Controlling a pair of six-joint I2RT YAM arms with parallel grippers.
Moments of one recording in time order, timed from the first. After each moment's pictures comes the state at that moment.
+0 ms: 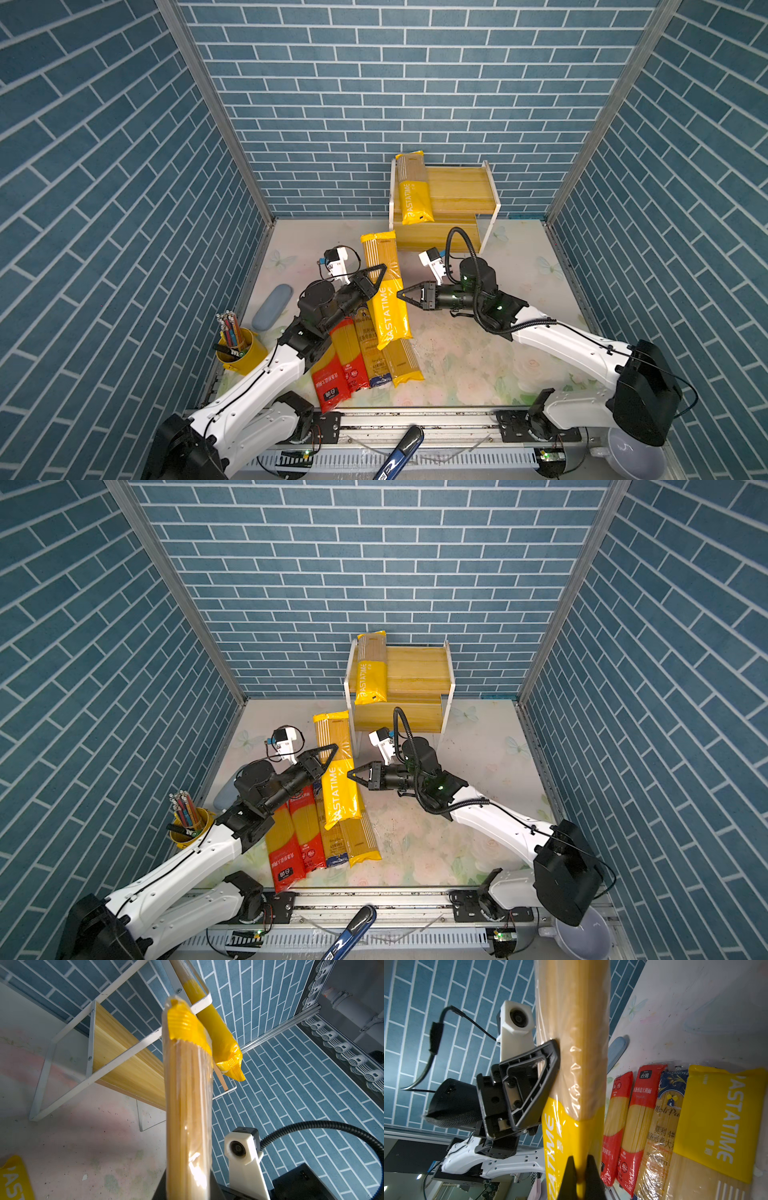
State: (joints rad) left arm -0.54 0.96 0.58 0.37 0.20 -1.05; right arm 0.83 1.32 0.91 0.16 -0.61 0.89
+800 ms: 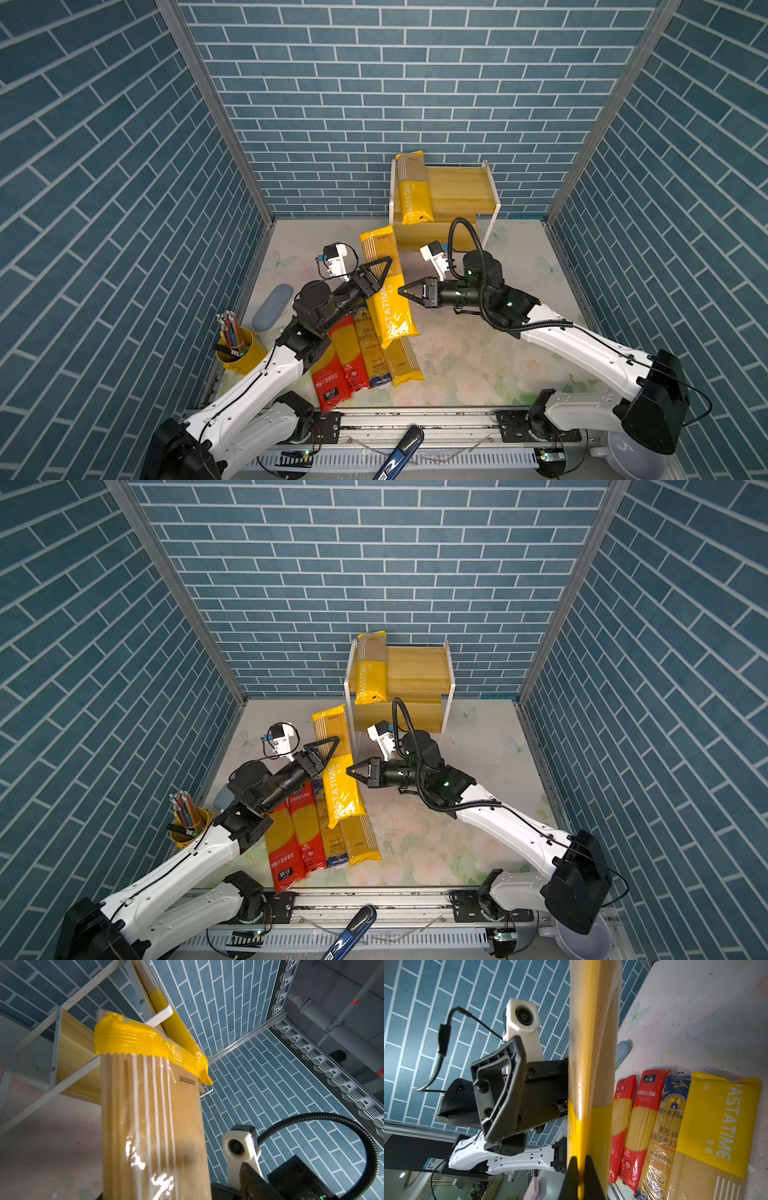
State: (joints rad) left arm -0.55 0.94 0.60 0.43 0.22 -1.06; right arm 0.85 1.28 1.03 -0.02 -0.58 0.83
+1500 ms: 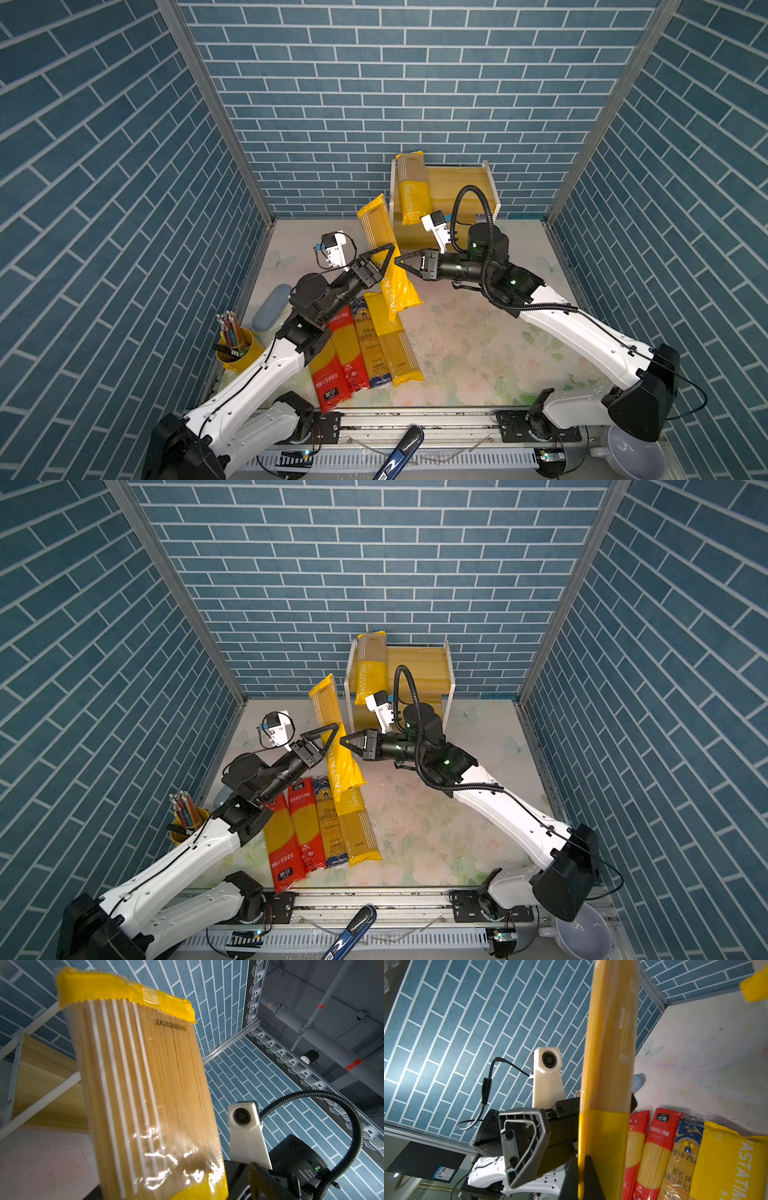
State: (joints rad) left arm -0.55 1.00 0.72 0.49 0.24 -1.04; right arm 0.80 1.38 1.31 -0.07 -0.59 0.81
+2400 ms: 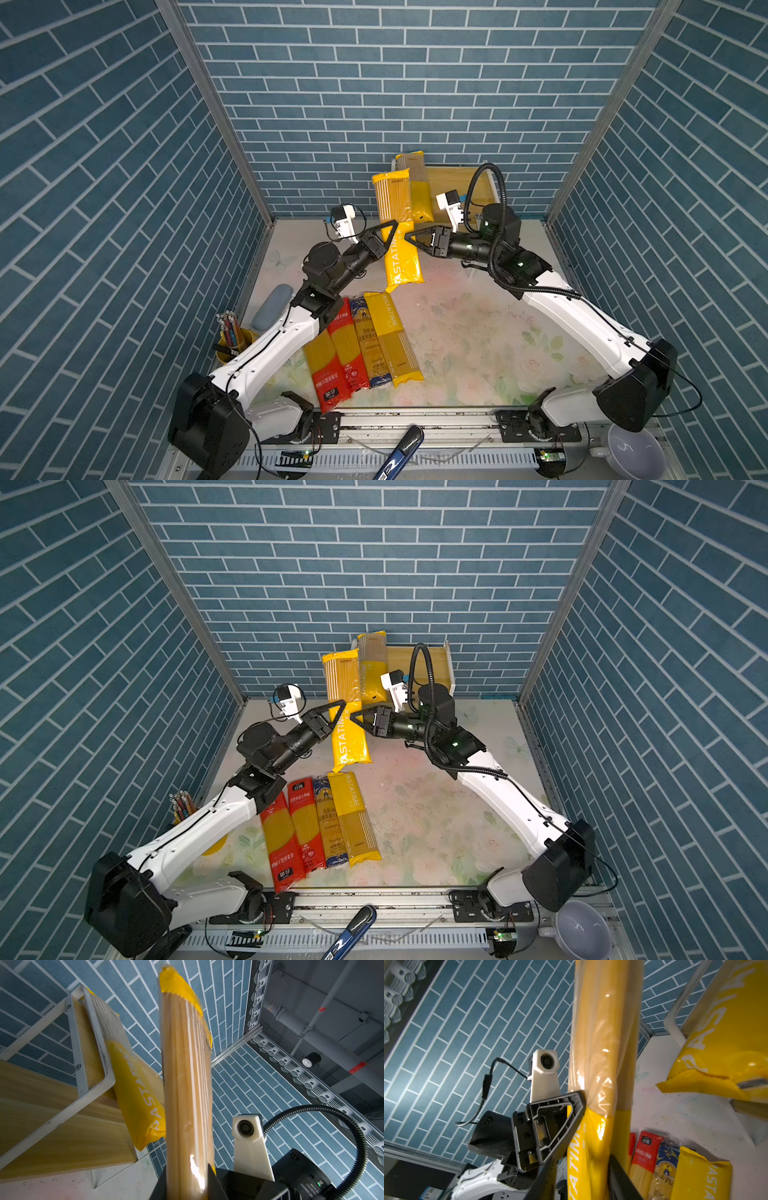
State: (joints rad) left arm -0.50 1.22 0.92 0.52 0.29 -1.05; right arm 0.68 1.42 1.39 -0.12 -0.65 0.75
